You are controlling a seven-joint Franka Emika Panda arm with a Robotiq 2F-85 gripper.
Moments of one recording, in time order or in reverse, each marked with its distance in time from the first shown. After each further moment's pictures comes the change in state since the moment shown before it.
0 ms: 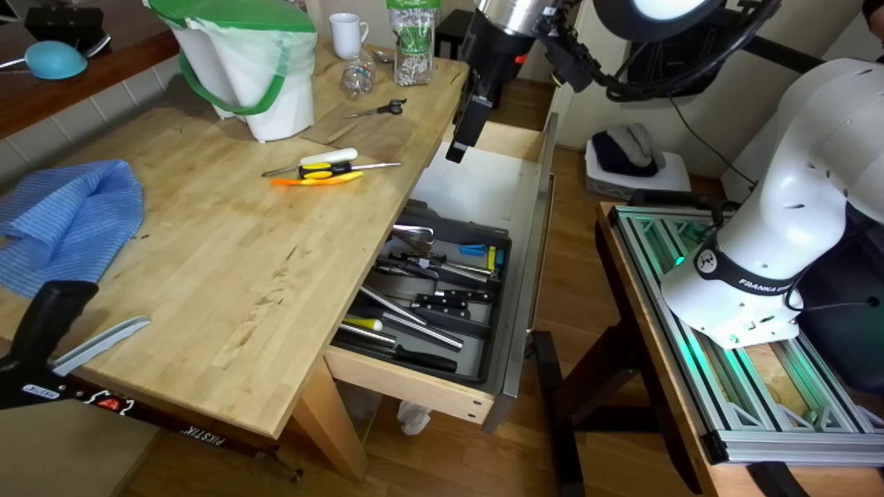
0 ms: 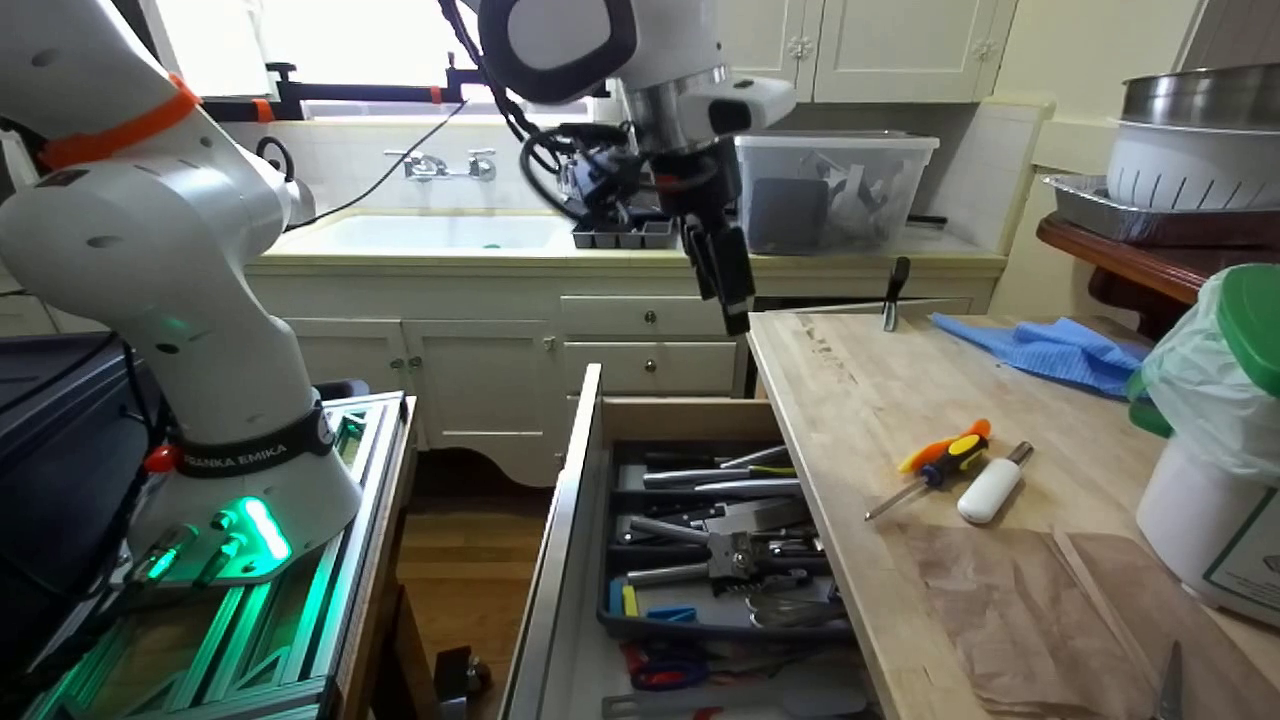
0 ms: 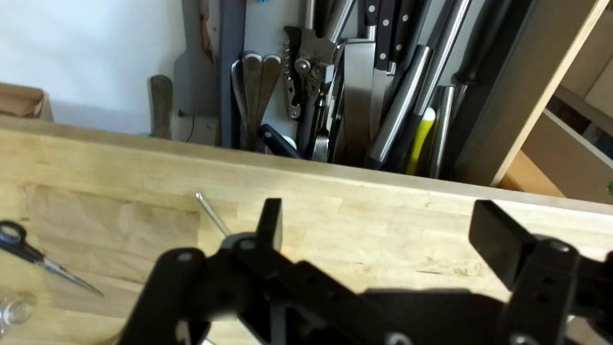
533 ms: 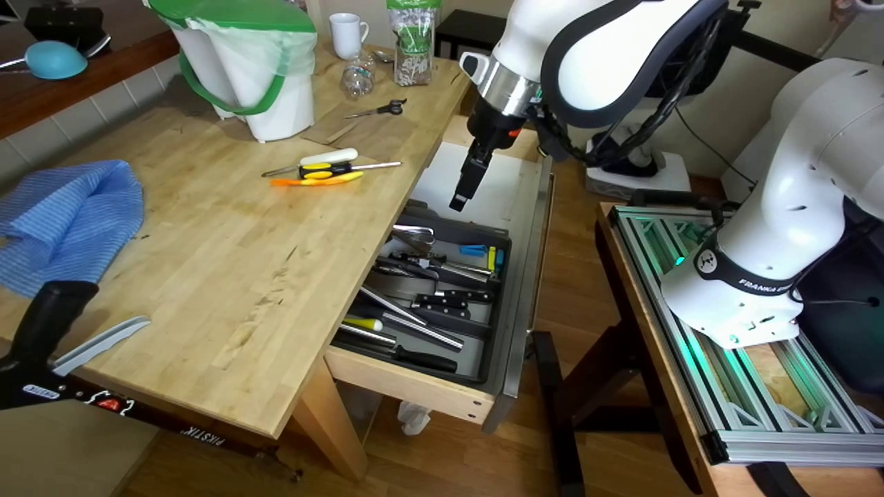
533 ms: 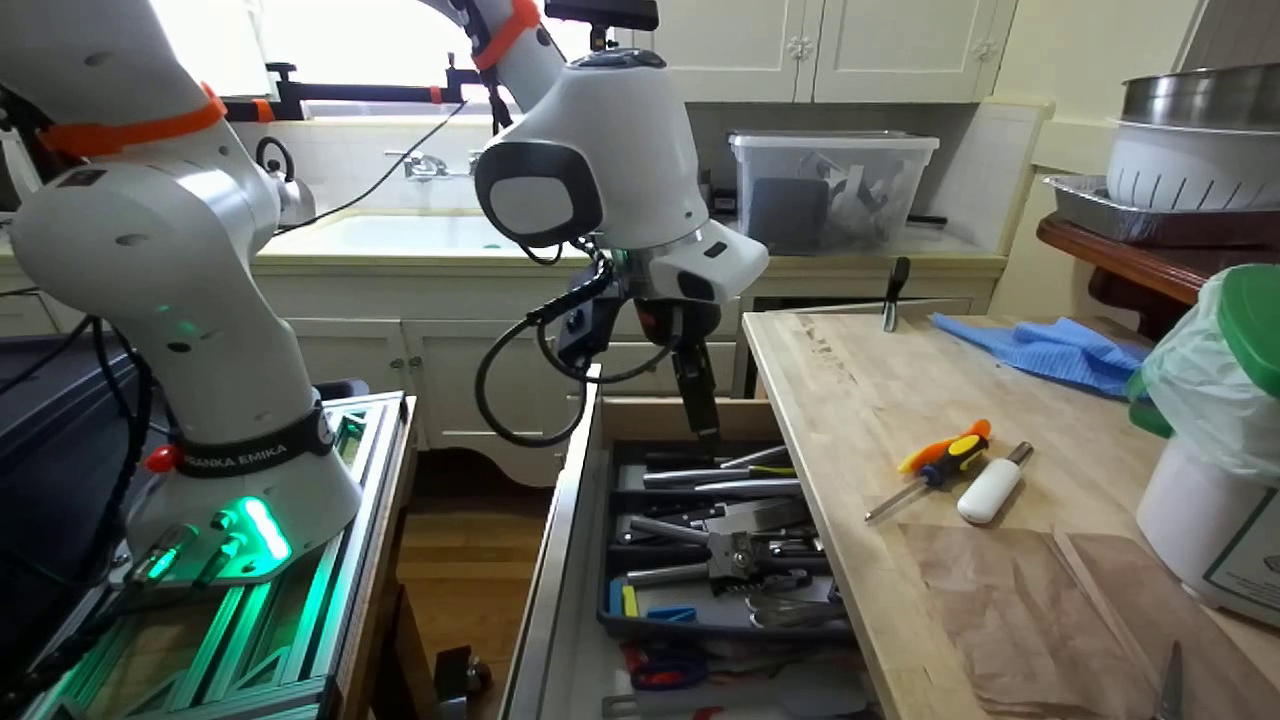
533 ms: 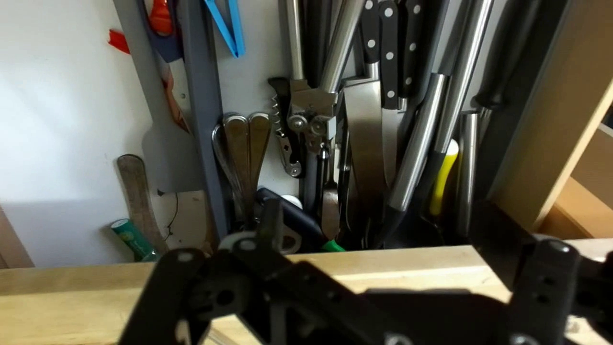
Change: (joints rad) arm 0.113 0.203 -0.135 -0.109 0.325 0.296 -0.199
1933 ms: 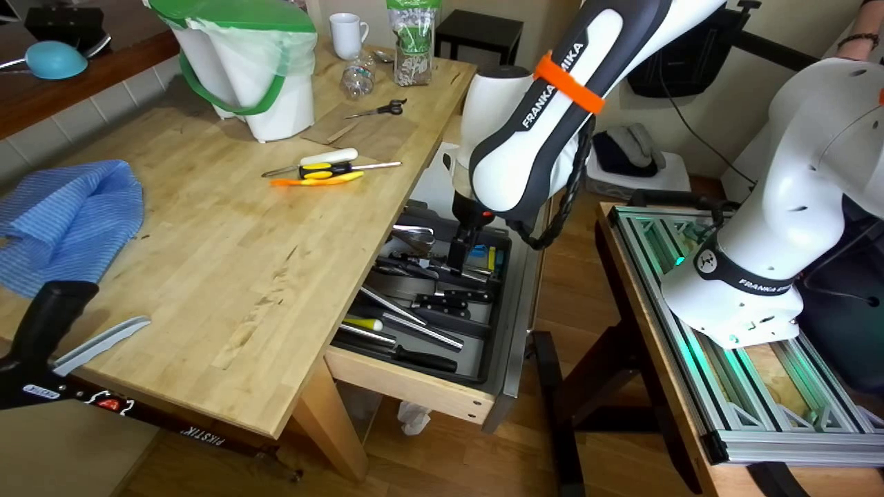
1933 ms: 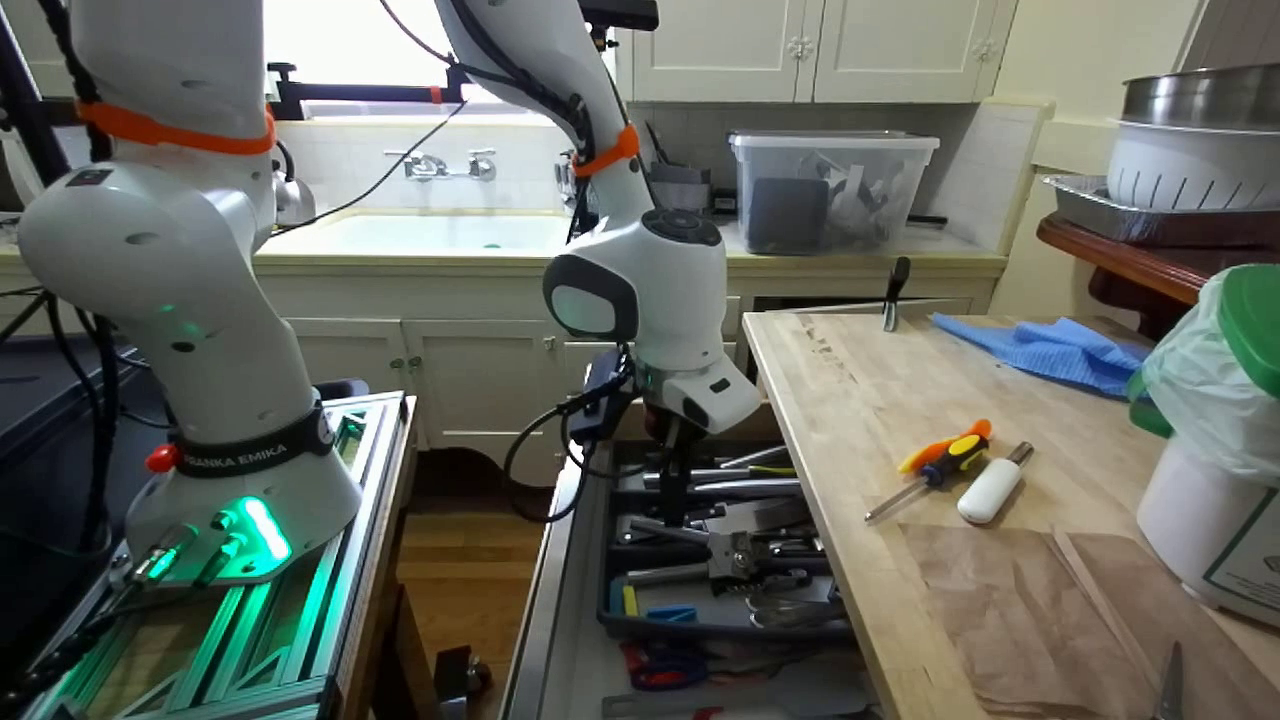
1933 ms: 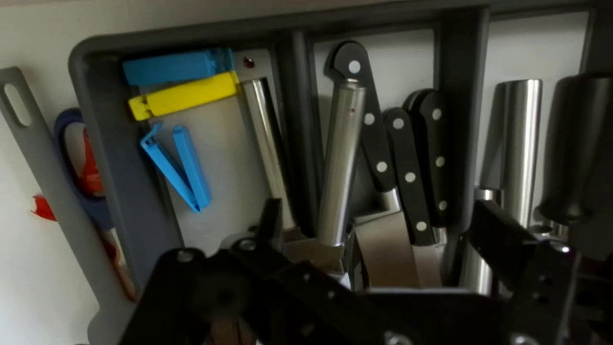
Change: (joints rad) arm 0.037 0.430 0.082 0.153 0.299 0.004 -0.040
